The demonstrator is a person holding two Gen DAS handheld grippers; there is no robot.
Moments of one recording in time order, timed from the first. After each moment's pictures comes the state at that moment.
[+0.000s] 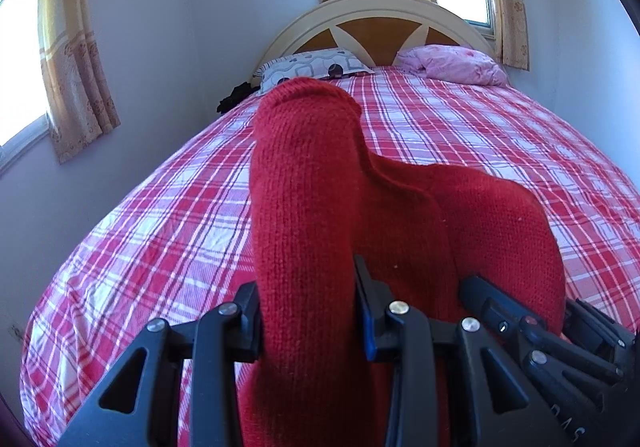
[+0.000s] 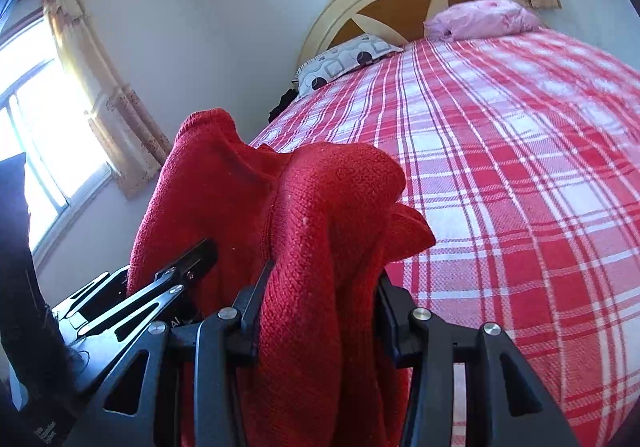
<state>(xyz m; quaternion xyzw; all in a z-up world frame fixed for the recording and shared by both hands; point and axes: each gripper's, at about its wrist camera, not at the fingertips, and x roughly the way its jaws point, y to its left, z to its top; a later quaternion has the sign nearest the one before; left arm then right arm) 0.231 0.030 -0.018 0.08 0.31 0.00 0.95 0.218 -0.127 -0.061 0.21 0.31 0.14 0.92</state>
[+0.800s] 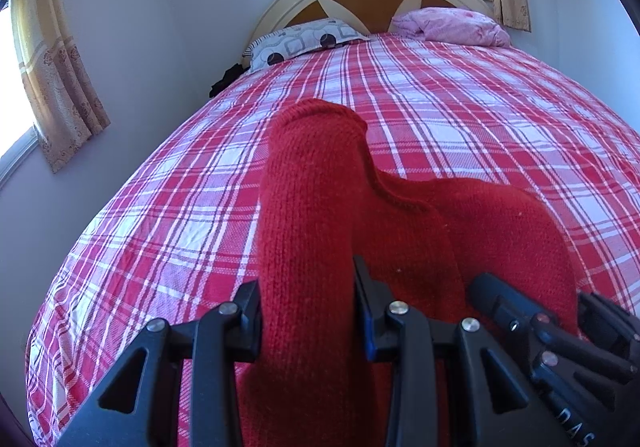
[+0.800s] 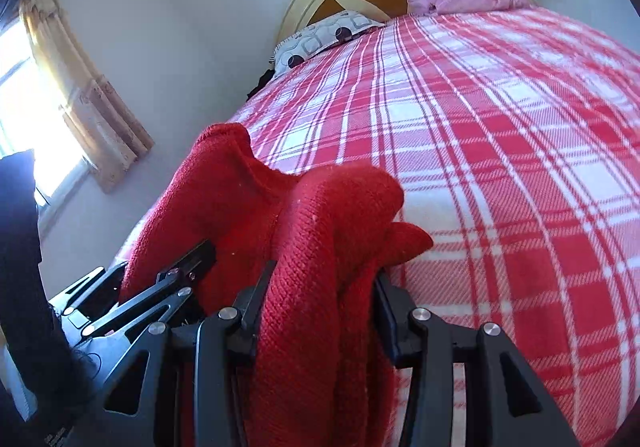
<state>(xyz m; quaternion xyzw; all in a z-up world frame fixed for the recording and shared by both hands) 0.277 0.012 -0.061 0.12 0.35 0.01 0.93 0.263 -0.136 -0.102 0.18 0.35 0.11 0.91</state>
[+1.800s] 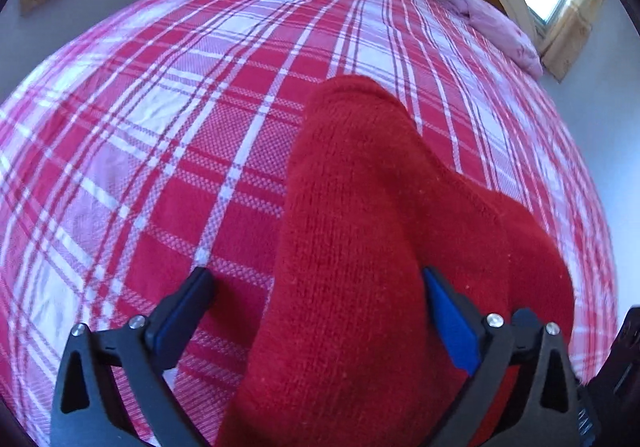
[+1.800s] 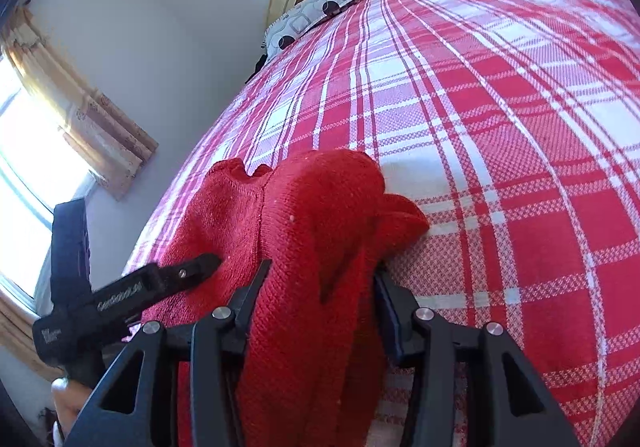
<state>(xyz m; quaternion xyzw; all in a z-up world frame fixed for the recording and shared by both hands) 0.322 0.083 -0.108 -0.09 0.50 -0.03 0.86 0.281 -0.165 -0.137 0.27 0.39 0.15 0.87</state>
